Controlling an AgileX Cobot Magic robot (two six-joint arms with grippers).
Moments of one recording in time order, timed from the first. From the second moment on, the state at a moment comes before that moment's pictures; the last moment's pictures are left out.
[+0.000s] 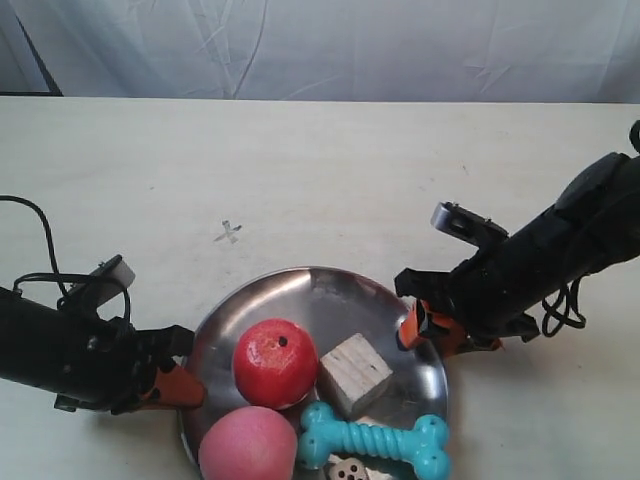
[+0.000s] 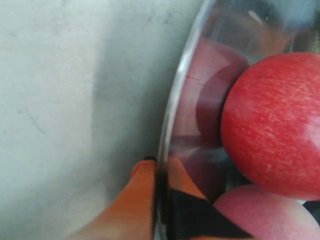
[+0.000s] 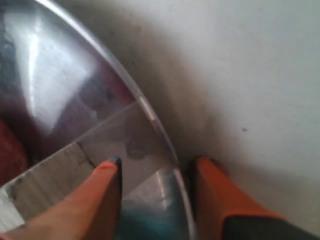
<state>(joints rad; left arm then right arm) -0.26 1.67 -0.41 -1.47 0.67 1.04 0.13 1.87 -0.77 0.93 0.72 -0.59</state>
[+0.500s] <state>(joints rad) -0.26 1.67 -0.41 -1.47 0.66 1.05 0.13 1.84 -0.67 0.94 0.74 -0.51</state>
